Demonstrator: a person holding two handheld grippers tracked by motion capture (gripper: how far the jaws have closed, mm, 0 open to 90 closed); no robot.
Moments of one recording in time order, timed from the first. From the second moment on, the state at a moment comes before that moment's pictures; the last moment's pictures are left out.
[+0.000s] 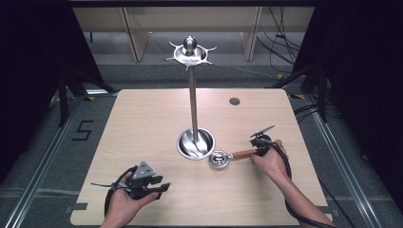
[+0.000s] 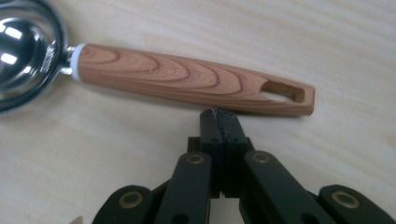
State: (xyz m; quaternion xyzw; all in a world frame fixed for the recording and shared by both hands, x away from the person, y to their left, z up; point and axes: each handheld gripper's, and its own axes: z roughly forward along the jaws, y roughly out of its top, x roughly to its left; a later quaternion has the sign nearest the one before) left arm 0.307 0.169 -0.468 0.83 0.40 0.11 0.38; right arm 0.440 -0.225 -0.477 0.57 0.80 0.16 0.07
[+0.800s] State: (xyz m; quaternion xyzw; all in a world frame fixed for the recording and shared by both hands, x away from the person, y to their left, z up) left arm 0.309 0.170 -0.468 0.83 0.39 0.10 0.38; right arm 0.481 -0.214 -0.480 0.61 0.76 0.20 0.08
